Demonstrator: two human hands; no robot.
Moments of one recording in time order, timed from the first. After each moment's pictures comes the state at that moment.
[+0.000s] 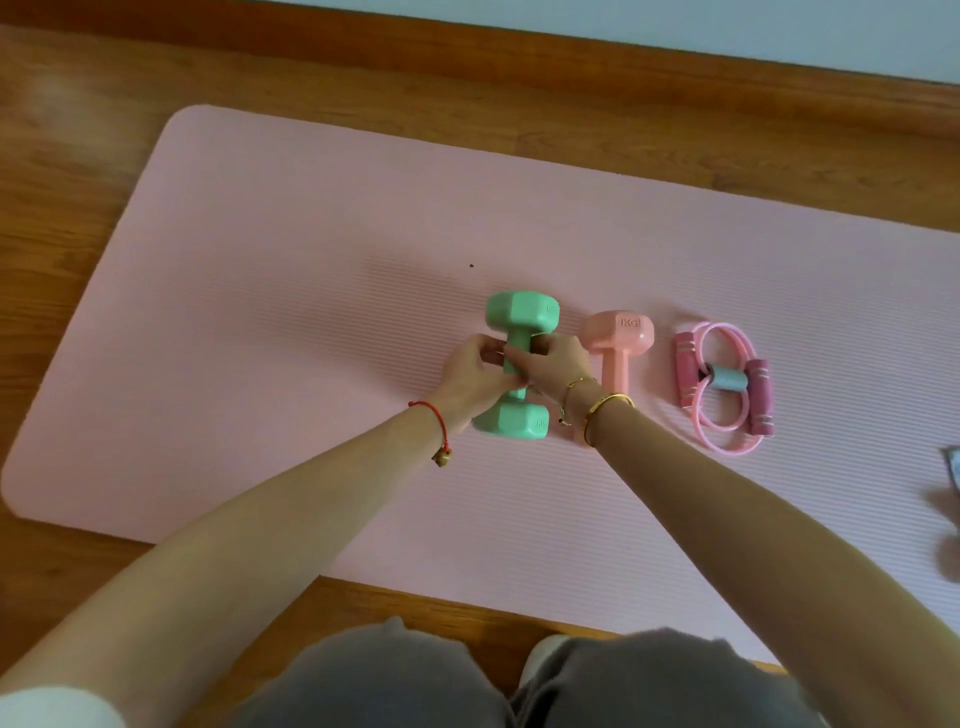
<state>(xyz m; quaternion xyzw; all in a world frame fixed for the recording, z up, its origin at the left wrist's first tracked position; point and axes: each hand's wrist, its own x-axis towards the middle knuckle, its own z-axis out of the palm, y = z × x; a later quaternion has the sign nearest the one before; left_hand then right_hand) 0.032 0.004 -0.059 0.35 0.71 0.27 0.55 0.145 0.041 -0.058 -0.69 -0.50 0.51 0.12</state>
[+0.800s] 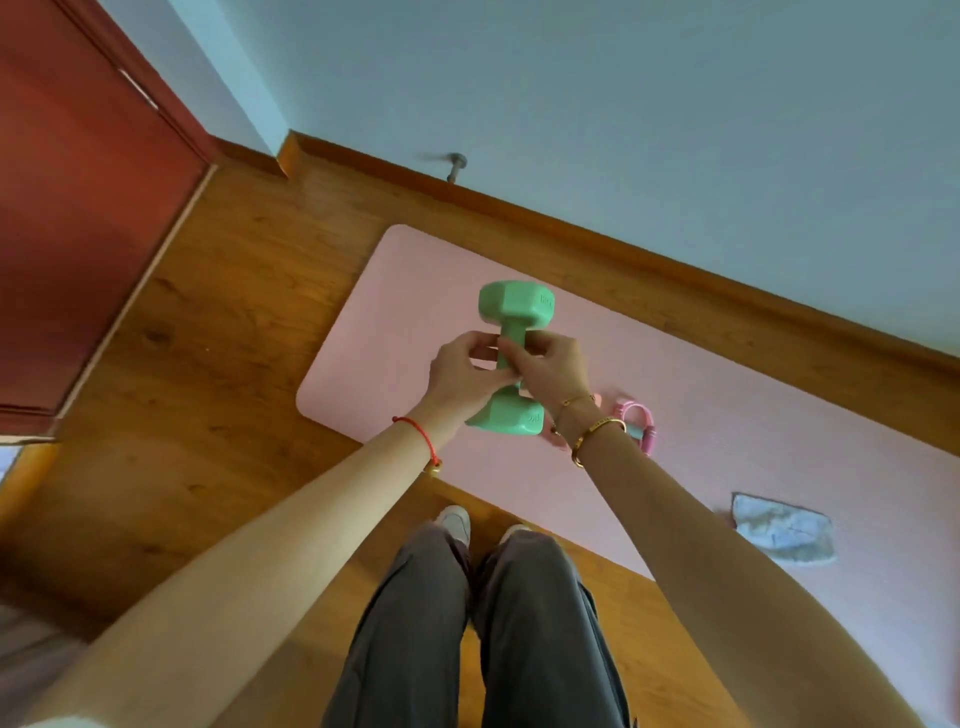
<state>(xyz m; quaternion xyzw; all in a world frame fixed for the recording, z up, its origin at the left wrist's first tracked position) -0.035 -0.075 0.481 0.30 0.76 0.34 0.47 0.070 -0.018 0.471 -0.62 -0.54 0.54 0.15</state>
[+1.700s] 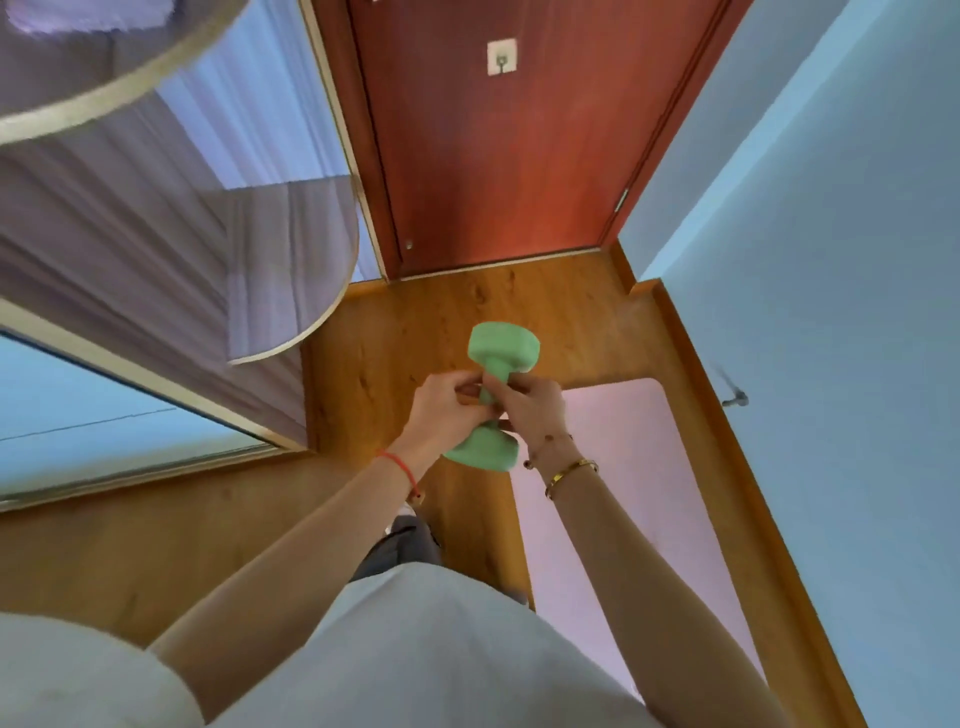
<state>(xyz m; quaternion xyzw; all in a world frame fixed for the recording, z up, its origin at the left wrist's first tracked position) -0.190 -0.408 0.751 -0.01 0.85 0.47 0.25 -0.172 -0.283 0.724 -0.30 -0.75 0.58 -0.11</state>
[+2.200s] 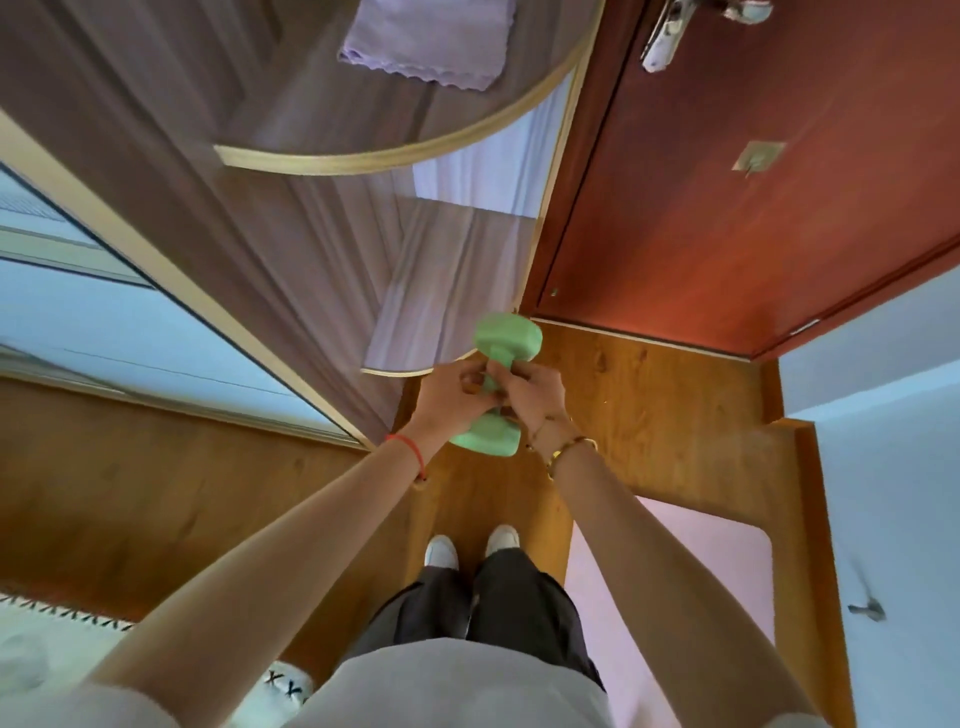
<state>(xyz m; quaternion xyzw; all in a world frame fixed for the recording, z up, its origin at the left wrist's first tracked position) -0.343 -0.586 0.723 -0.19 0.84 0.49 0.15 -0.381 -0.473 0.697 -0.16 -0.78 0.56 -0.22</state>
